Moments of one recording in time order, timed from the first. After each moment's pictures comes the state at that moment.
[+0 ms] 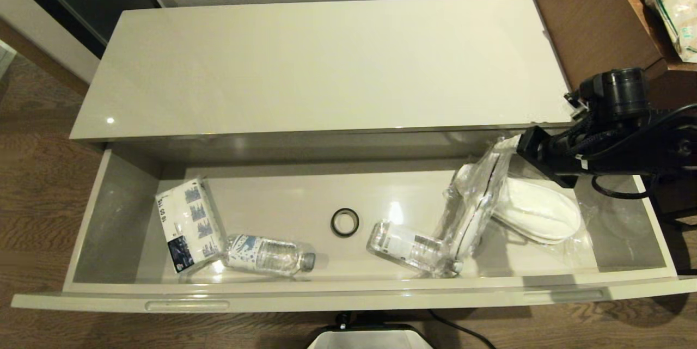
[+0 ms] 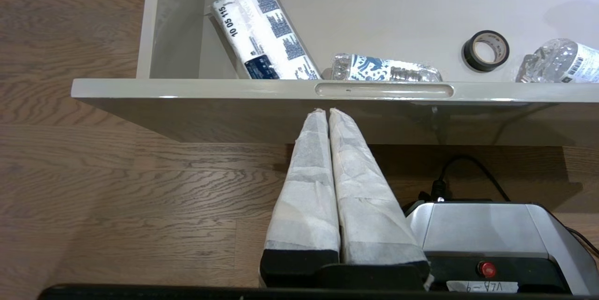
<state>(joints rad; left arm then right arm) 0.01 0.00 -0.02 0.04 0.00 0.00 0.11 1.79 -1.19 -0.02 0.11 0.63</state>
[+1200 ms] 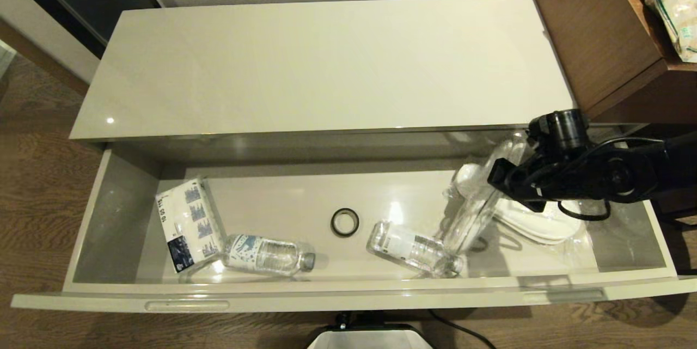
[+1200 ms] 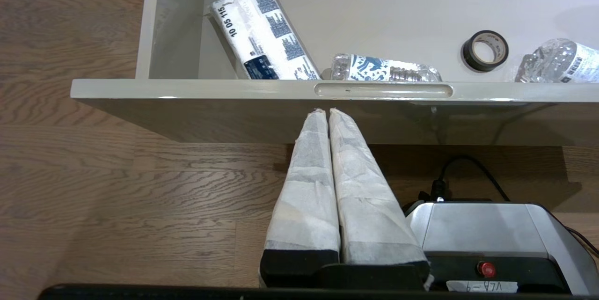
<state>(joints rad) 0.01 0.00 -0.02 0.04 0.00 0.00 0.16 1.94 -1.14 -0.11 0.06 0.63</state>
